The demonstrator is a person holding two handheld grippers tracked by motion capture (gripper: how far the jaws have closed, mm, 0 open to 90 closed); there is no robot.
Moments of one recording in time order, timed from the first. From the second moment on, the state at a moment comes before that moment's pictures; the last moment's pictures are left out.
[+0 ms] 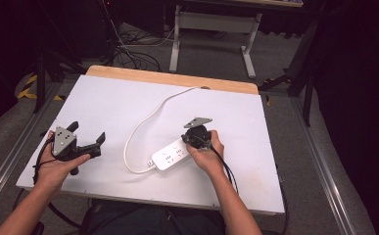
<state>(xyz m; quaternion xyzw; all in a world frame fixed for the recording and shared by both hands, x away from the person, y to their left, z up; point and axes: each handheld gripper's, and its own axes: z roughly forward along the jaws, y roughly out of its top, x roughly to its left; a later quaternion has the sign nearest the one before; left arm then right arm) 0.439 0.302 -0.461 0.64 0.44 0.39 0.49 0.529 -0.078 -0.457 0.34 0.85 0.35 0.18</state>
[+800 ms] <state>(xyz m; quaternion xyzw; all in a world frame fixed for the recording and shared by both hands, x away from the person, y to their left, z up) 0.438 0.303 -0.461 0.64 0.45 0.39 0.49 0.526 -0.078 -0.462 0.36 0.84 0.36 0.19</state>
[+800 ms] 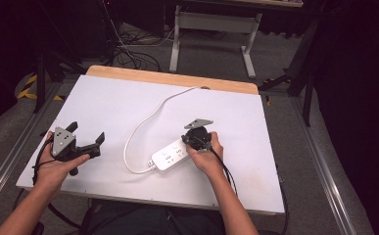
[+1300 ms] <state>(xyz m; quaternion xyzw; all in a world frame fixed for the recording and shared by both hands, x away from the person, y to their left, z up) 0.438 0.303 -0.461 0.64 0.45 0.39 0.49 0.526 -0.075 -0.460 0.36 0.84 0.35 0.19</state>
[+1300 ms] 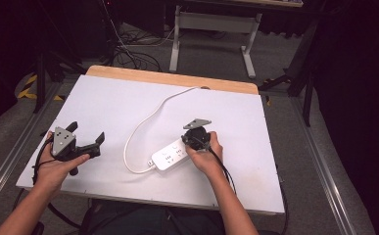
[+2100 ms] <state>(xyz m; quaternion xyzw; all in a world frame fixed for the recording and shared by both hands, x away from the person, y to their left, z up) 0.438 0.303 -0.461 0.64 0.45 0.39 0.49 0.527 -0.075 -0.460 0.36 0.84 0.35 0.19</state>
